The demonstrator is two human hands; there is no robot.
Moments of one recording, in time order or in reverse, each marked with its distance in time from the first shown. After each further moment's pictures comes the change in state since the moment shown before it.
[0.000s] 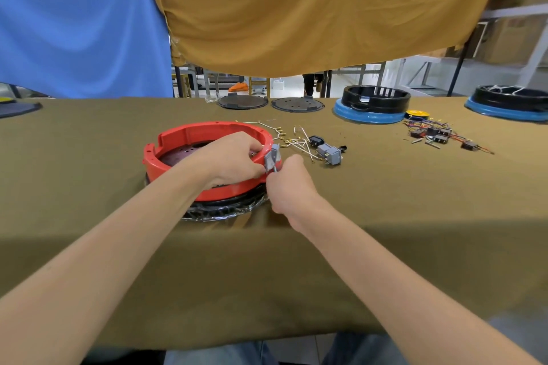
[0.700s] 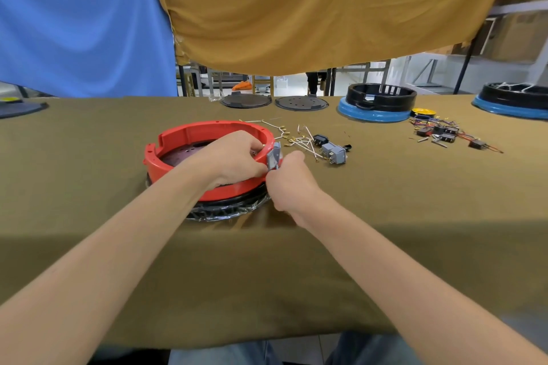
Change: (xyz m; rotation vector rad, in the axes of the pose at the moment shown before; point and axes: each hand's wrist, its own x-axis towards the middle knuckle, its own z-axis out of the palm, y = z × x) left_hand -0.001 0.000 -0.001 -0.039 0.010 -0.033; right_hand 0.008 -0.006 0.003 -0.006 -0.093 0.049
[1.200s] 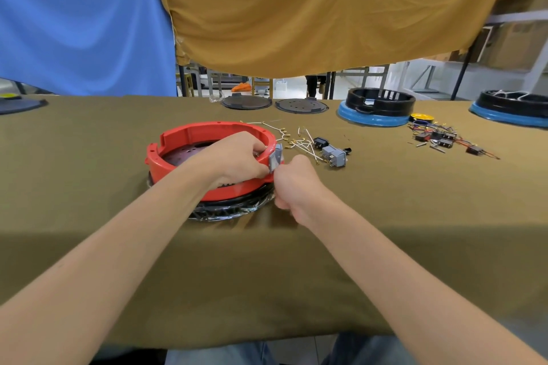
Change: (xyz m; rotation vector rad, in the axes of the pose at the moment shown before) left_hand -0.001 0.000 0.000 -0.034 -0.009 -0.011; right_hand -0.004 -0.004 -0.003 0.305 0.033 0.069
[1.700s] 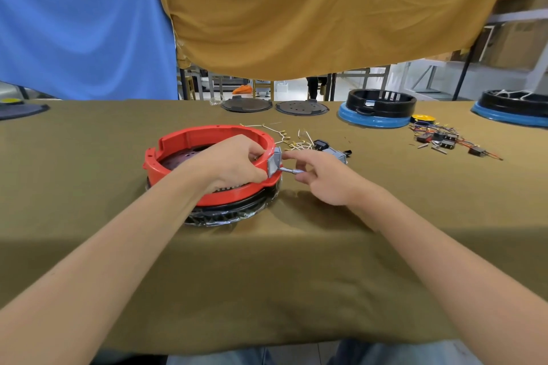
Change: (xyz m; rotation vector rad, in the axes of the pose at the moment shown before) left_hand 0.002 -0.004 -0.002 -0.054 -0.021 0.006; right_hand 0.046 0.008 -0.072 -0.857 -0.247 -0.608
